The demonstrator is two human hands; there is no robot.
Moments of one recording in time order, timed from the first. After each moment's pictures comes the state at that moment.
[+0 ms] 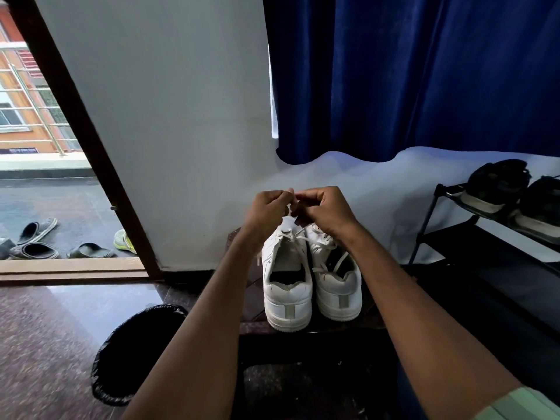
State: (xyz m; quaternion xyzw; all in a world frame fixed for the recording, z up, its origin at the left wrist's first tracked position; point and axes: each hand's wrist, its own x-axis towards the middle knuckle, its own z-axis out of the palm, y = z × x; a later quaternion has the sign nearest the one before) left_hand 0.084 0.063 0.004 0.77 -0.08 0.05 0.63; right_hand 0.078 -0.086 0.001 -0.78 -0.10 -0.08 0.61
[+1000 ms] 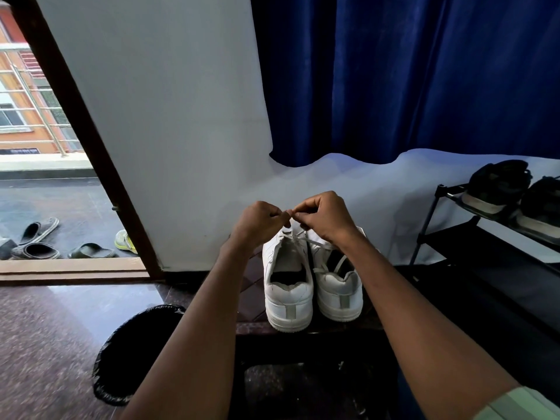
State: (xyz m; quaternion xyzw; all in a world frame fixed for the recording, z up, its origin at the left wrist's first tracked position) left_hand 0.095 0.086 -0.012 0.92 -0.07 0.03 0.39; right_hand 0.082 -0.085 -0.012 -0.87 -0.07 -0.14 0.47
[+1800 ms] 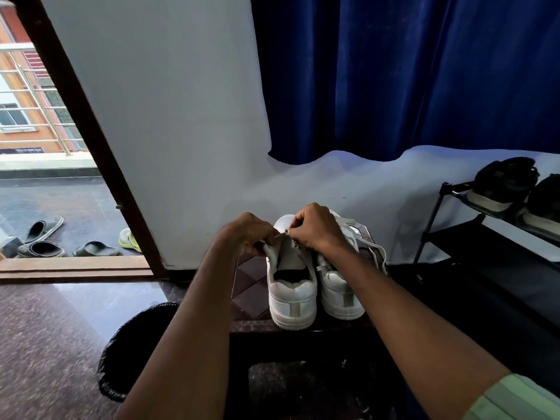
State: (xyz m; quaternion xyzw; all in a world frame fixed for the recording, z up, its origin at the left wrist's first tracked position) left_hand 0.076 0.101 0.002 0.86 0.09 -0.16 0.47; right_hand 0.084 -0.057 -0.032 -0.94 -0.04 -0.09 0.32
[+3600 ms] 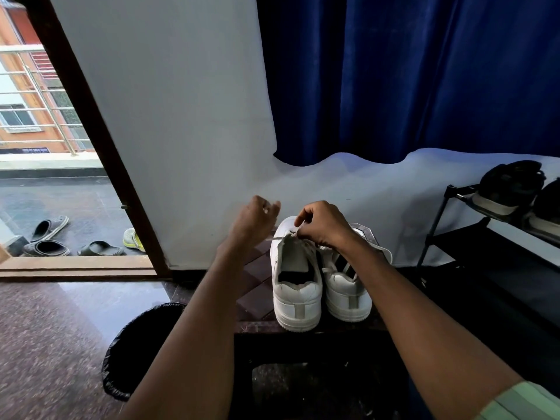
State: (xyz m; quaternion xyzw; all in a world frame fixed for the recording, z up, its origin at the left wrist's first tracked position) left_hand 0.112 0.108 -0.026 0.91 -0.04 0.11 0.39; right_hand 0.088 -0.071 -0.020 -0.93 -0.07 -0.06 0.35
